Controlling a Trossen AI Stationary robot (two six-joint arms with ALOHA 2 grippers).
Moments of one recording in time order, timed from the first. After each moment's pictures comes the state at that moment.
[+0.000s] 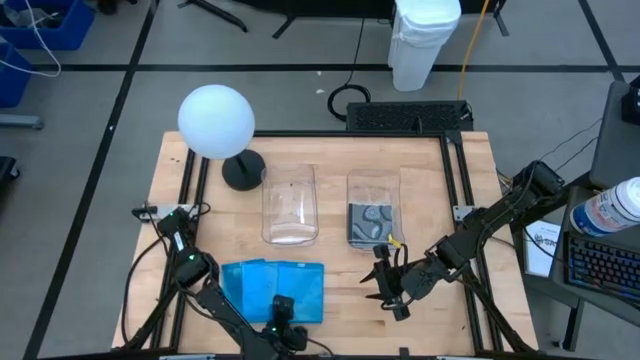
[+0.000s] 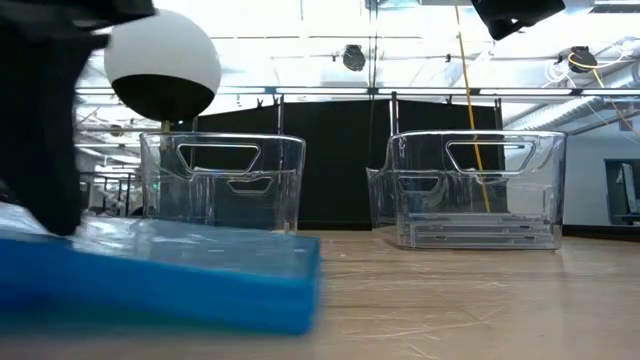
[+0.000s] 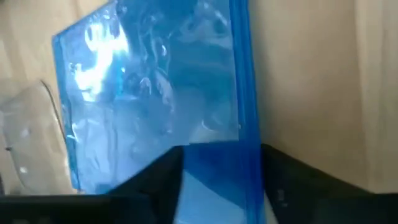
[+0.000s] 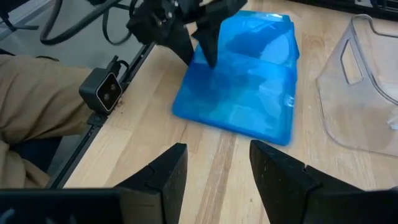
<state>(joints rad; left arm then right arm) -0.81 2.51 2.07 -1.35 -0.47 -0.66 0.64 1.41 0.88 -0.10 0.31 0.20</state>
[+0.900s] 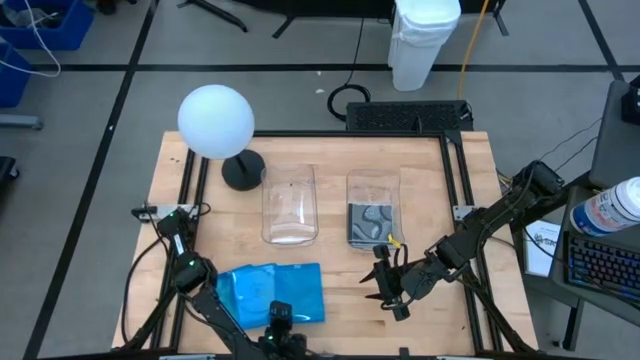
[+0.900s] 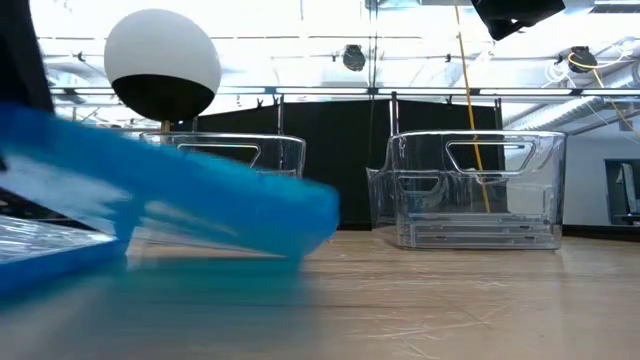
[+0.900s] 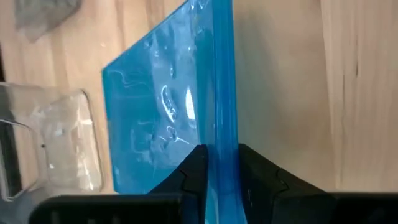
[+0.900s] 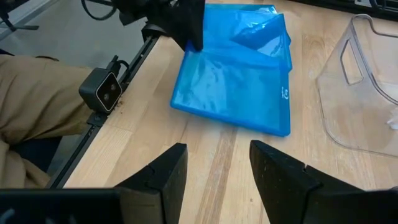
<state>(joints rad) -0.86 2.52 2.26 -1.49 -0.55 -0.74 0.64 1.41 0.88 -0.10 0.31 0.20</state>
